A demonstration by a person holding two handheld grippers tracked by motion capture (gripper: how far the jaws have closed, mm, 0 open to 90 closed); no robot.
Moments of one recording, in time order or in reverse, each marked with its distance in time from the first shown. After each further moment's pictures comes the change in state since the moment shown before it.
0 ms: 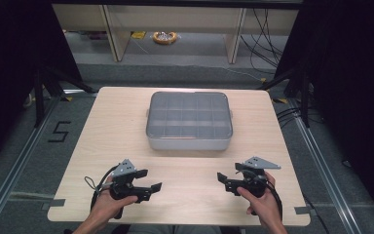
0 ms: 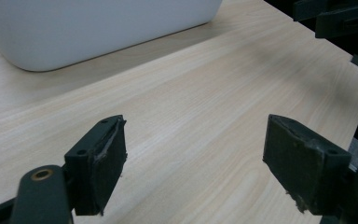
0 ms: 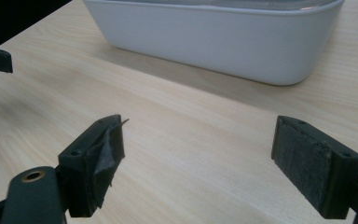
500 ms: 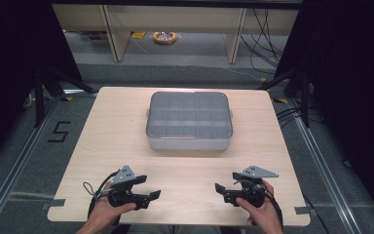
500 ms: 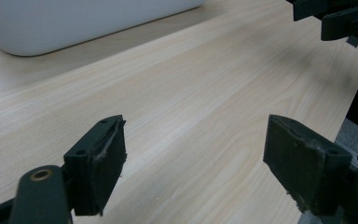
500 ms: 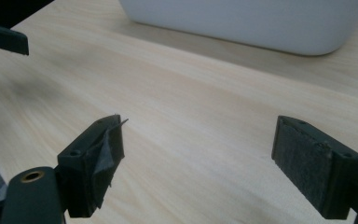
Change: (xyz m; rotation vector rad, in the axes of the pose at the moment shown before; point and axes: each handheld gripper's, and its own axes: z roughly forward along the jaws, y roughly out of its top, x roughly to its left) left arm -0.009 -0.013 -0.006 0.027 -0.001 0.044; right arm 0.014 -0.019 -0.005 0.041 0.060 -0.009
